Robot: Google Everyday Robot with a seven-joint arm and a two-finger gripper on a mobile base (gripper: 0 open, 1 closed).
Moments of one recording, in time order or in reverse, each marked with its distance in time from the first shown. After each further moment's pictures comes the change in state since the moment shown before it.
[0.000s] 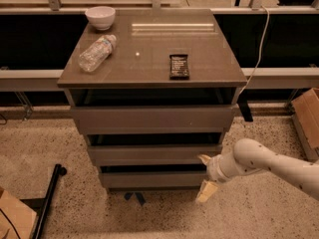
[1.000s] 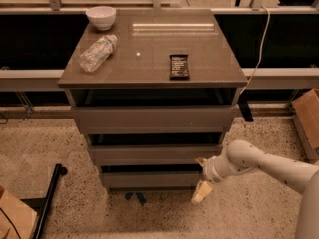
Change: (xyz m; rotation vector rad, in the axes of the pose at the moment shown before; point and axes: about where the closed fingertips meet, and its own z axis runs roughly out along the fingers) arm 0.022 -0.012 0.042 -0.048 0.003 0.079
